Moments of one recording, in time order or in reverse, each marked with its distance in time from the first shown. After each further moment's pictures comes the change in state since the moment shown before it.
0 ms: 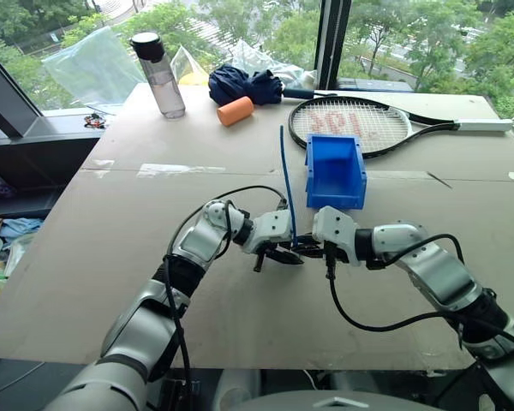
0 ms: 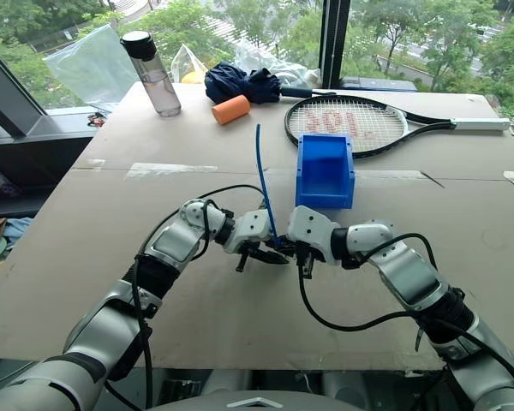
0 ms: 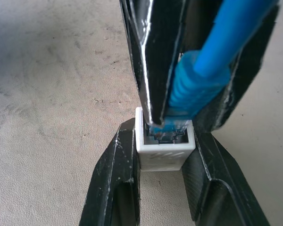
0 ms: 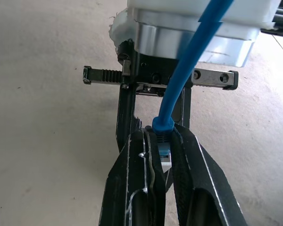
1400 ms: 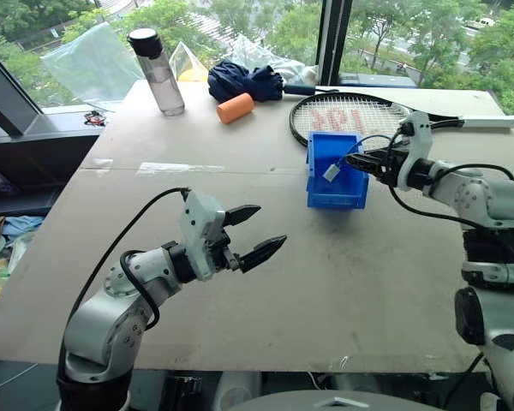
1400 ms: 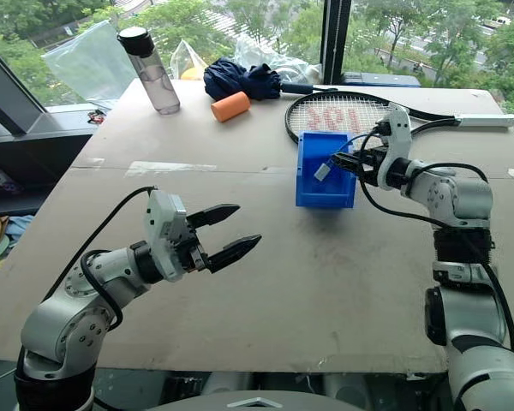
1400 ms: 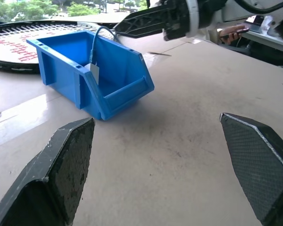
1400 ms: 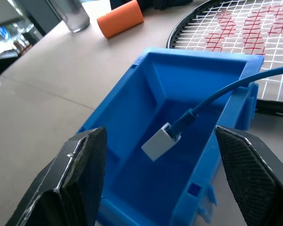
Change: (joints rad) left arm 0.624 0.105 0.535 -1.140 -0.599 0.719 0.678; right arm -0.202 -0.011 -0.625 0.320 0.370 0.433 -0.213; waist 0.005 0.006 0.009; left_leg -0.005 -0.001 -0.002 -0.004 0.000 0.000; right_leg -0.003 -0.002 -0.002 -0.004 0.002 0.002
